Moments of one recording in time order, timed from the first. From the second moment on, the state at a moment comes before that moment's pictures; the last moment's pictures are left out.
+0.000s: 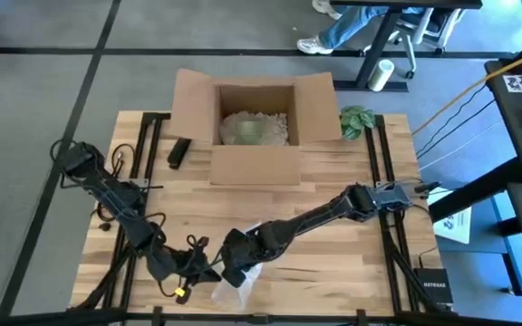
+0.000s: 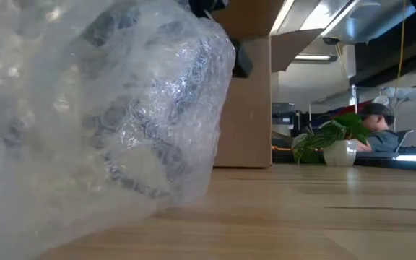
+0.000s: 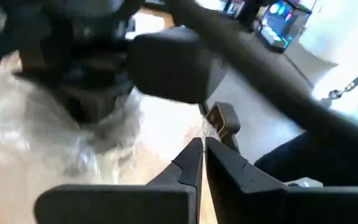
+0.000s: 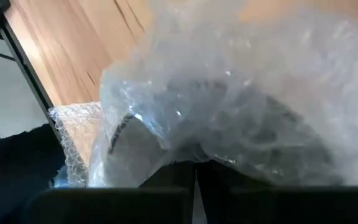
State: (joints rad) left arm -0.83 1.49 0.72 0.32 -0.47 -0.57; right arm 0.37 2.41 2.14 -0.87 -0.02 1.00
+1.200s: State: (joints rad) left arm -1.01 1.64 0.72 -0.11 -0.41 -1.26; right arm 0.31 2.42 2.15 -0.81 0.06 0.99
